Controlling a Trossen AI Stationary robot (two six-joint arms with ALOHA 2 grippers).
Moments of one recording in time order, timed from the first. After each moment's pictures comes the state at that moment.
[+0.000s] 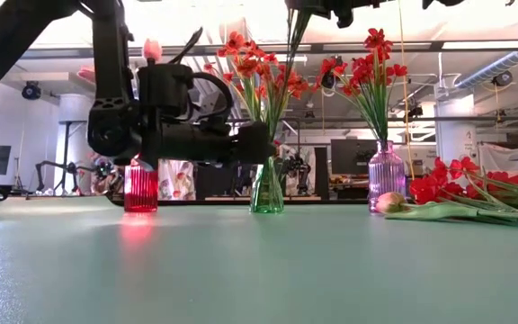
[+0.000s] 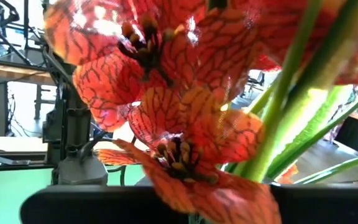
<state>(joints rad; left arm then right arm) 0.16 2.12 0.69 1.49 -0.57 0.06 -0.09 1.27 0.90 0.48 0.29 -0.26</state>
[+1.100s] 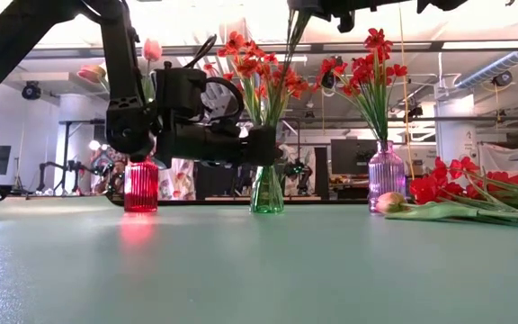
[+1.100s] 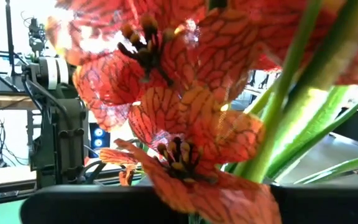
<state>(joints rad) 0.22 2.12 0.76 1.39 -0.49 0.07 -0.14 1.27 0.90 0.54 0.28 -0.18</state>
